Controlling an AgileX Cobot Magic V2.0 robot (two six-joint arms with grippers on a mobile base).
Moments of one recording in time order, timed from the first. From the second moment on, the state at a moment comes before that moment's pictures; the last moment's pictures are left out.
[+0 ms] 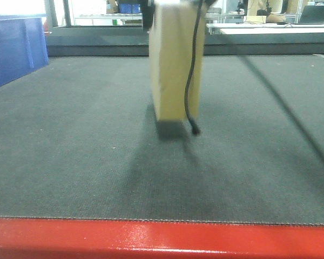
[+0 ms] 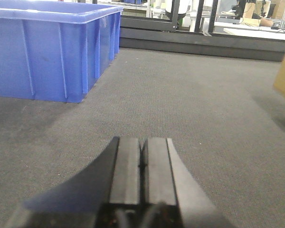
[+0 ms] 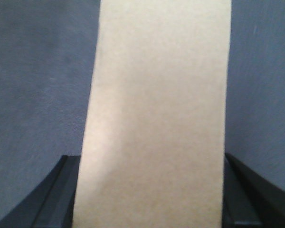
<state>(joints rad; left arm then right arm) -0.05 -0.01 0.03 -0.08 0.05 0.02 0.55 2.02 -2.14 -0.18 1.09 0.43</state>
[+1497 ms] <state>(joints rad) -0.05 -0.01 0.03 -0.08 0.05 0.02 0.24 0.30 -0.74 -0.13 0.66 0.21</state>
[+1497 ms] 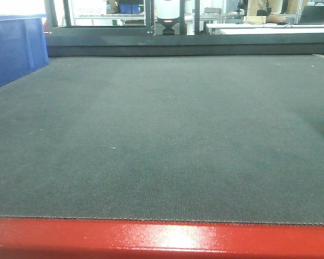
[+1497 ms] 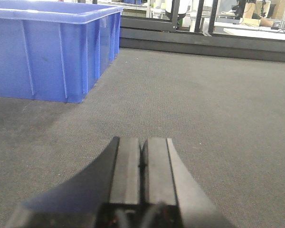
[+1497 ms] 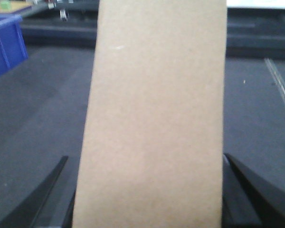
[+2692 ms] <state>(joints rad) -0.04 -0.01 0.03 -0.08 0.05 0.02 0.24 0.24 -0.74 -0.13 0.65 0.21</state>
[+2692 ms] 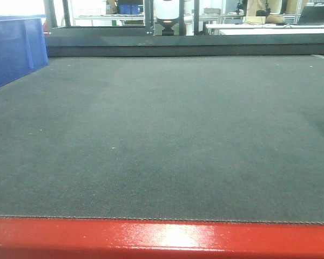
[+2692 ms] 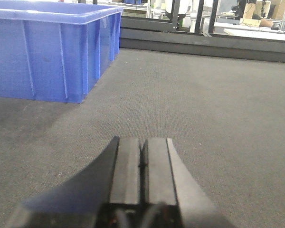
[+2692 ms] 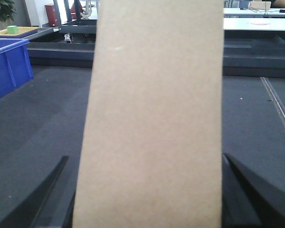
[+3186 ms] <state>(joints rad) -0.04 -0.01 0.03 -0.08 0.05 0.02 0.24 0.24 -0.74 -0.13 0.65 0.21</state>
